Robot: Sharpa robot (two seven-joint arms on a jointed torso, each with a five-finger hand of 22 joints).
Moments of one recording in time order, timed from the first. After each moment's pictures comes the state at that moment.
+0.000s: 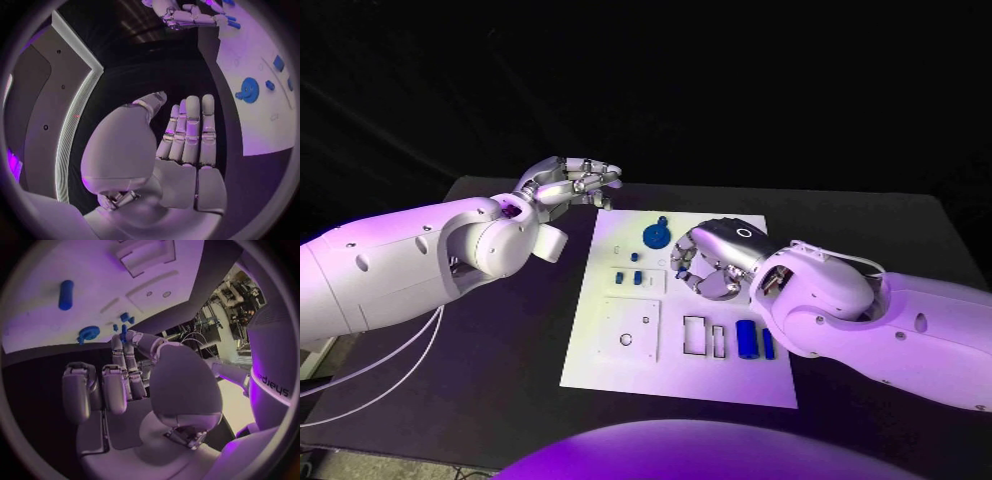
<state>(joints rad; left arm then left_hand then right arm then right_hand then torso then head) 1.14 -0.94 0.01 1.51 -0.12 -0.18 0.31 1.37 -0.20 0.43 0.13 0.25 0.88 0.18 0.21 0.41 1.02 0.12 0.29 0.22 1.01 0.05 1.08 0.48 0.17 0.95 0.16 0.43 1.18 1.14 -0.76 -0.12 1.77 -1.69 -0.36 -0.26 1.27 -0.18 0.74 -0.07 0.14 1.07 0.12 0.29 0.52 1.20 0.07 0.14 0.25 1.47 -0.01 1.46 1.31 0.05 1.47 0.09 1.45 1.31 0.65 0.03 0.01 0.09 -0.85</state>
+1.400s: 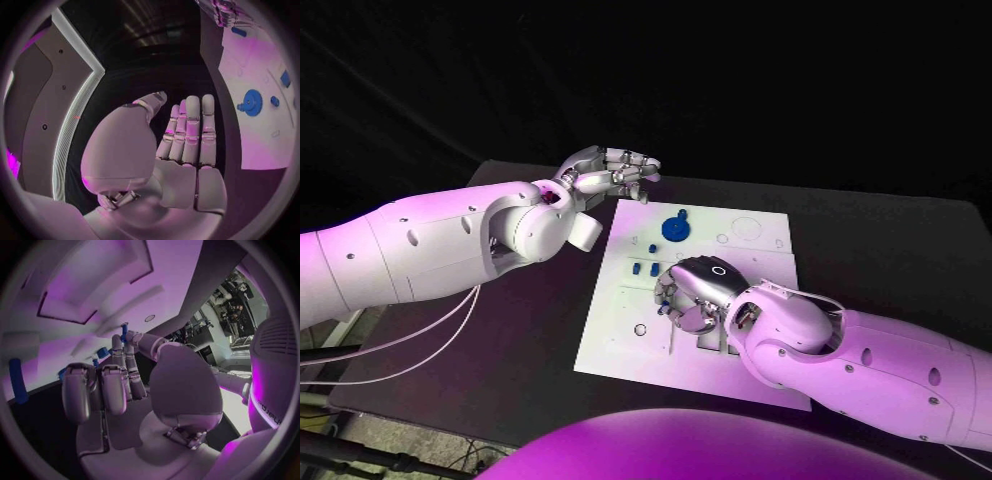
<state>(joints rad) 1.14 -0.90 0.01 1.51 -0.13 -0.18 0.30 1.37 -0.20 0.43 0.13 0.25 0.87 0.18 0.21 0.41 1.02 0.12 0.29 0.22 1.01 0.05 1.08 0.48 0.17 0.95 0.16 0.43 1.18 1.01 -0.60 -0.13 1.64 -1.71 -0.36 -0.22 1.26 -0.18 0.74 -0.07 0.14 1.07 0.12 0.29 0.52 1.20 0.07 0.13 0.25 1.47 -0.01 1.46 1.31 0.05 1.47 0.09 1.45 1.31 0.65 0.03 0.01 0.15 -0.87</state>
